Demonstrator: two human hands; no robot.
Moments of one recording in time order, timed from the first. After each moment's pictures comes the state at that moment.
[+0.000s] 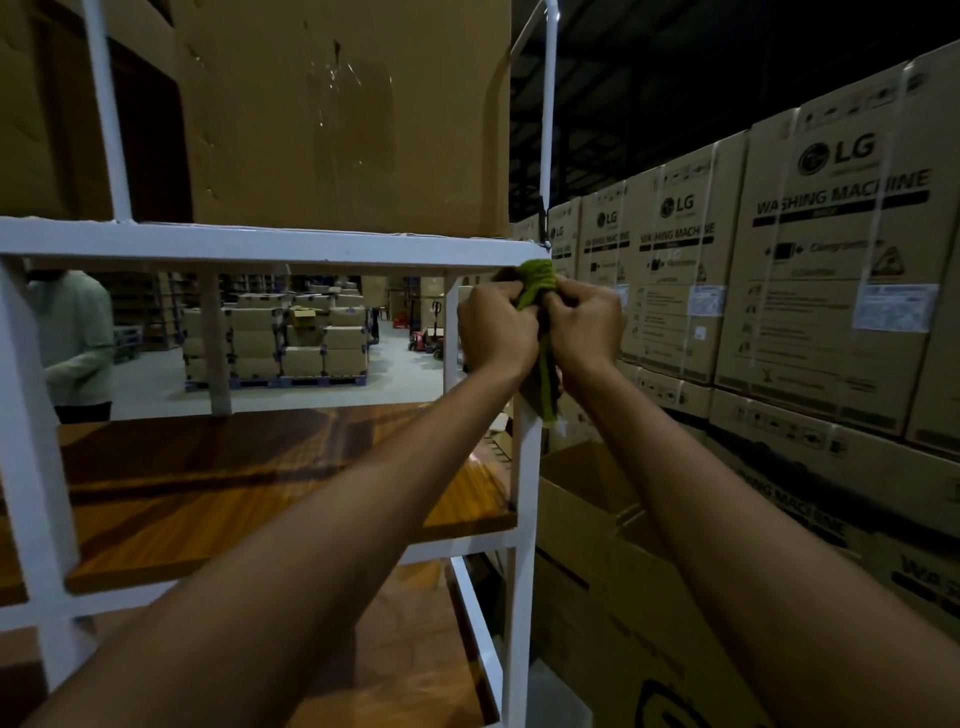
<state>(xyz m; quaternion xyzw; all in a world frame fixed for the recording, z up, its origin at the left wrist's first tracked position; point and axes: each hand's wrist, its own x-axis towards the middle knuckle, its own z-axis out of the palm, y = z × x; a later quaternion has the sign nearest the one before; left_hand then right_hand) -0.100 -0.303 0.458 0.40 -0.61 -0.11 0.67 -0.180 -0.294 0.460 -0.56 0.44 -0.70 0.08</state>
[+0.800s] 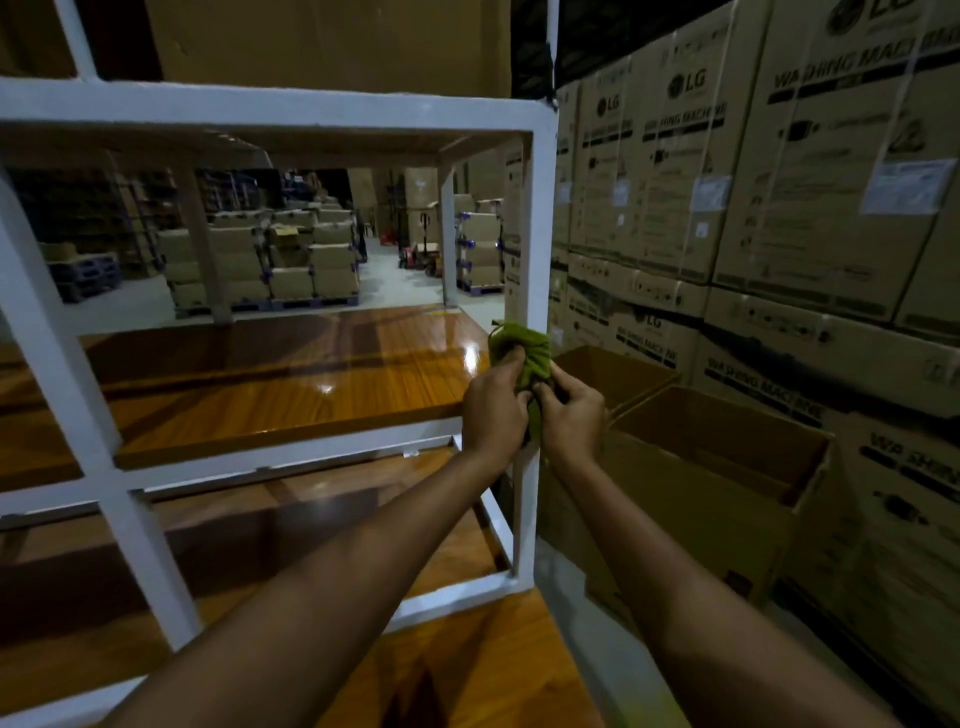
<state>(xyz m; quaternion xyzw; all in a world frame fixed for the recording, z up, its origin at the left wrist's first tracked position) -0.074 -0.266 0.266 0.46 -0.73 -0.08 0.50 -0.163 -0.260 0.248 -0.48 0.54 -0.67 0.16</state>
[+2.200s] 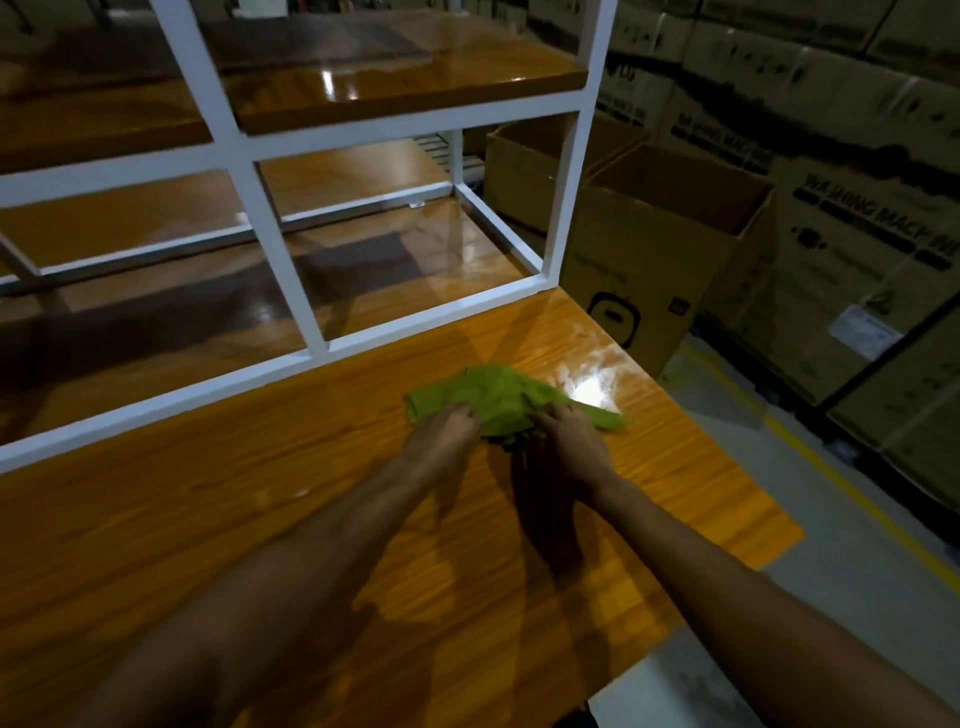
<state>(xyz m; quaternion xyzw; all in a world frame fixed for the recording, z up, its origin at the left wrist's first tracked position) 0.172 -0.032 -0.001 0.39 -0.92 -0.06 0.01 -0.031 0.039 -0.007 -0.72 0.68 -0.12 0.08</state>
